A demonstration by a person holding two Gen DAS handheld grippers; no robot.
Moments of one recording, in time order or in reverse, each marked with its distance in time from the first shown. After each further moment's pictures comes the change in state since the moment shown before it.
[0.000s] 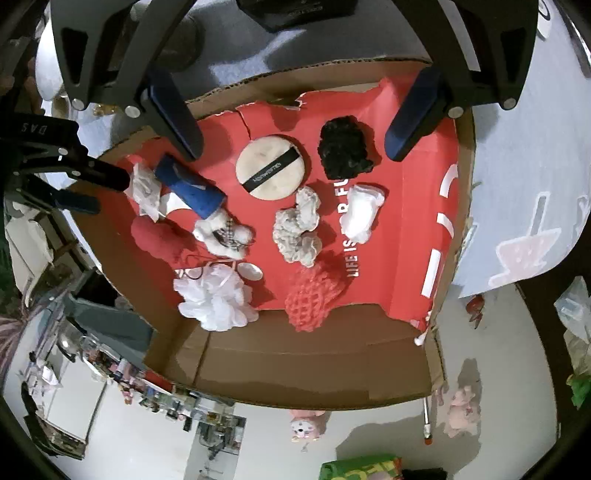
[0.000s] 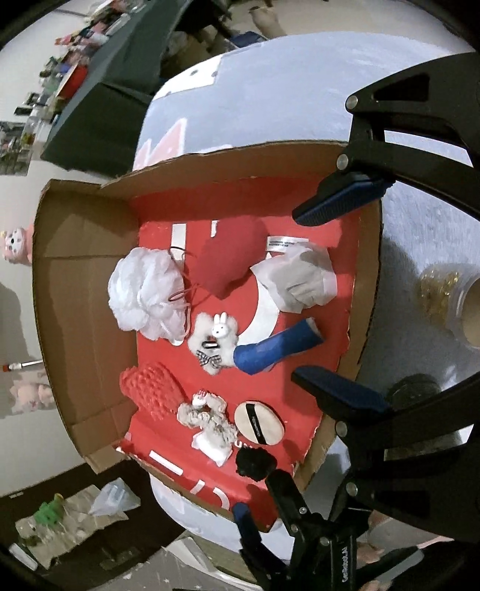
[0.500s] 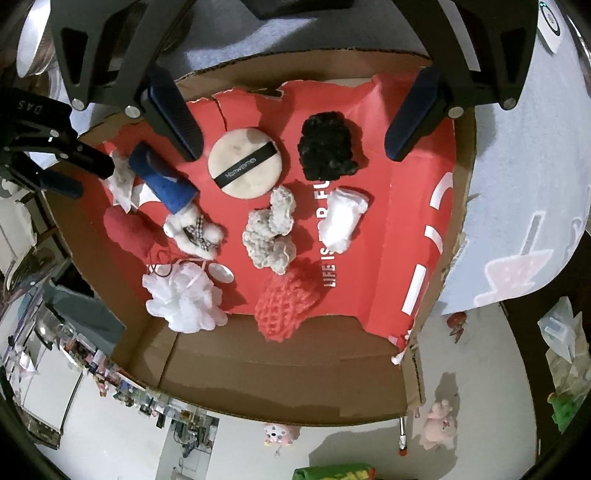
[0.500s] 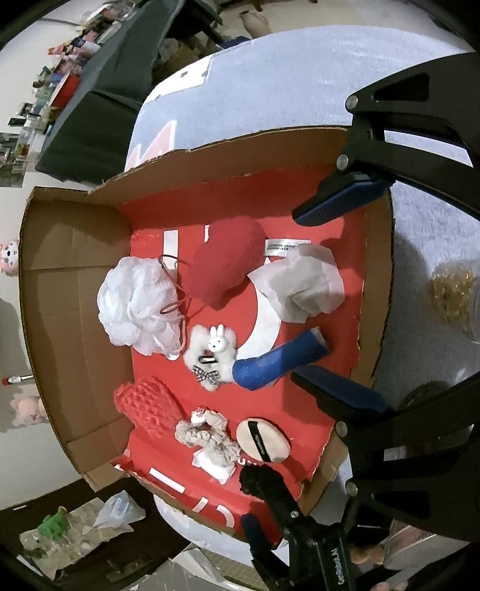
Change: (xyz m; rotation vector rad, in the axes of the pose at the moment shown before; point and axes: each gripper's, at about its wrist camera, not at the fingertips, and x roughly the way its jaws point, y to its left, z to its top) left arm 0.014 0.009 -0.001 -0.061 0.013 0.051; right arm 0.015 0.001 -0.004 0.016 -0.003 -0.038
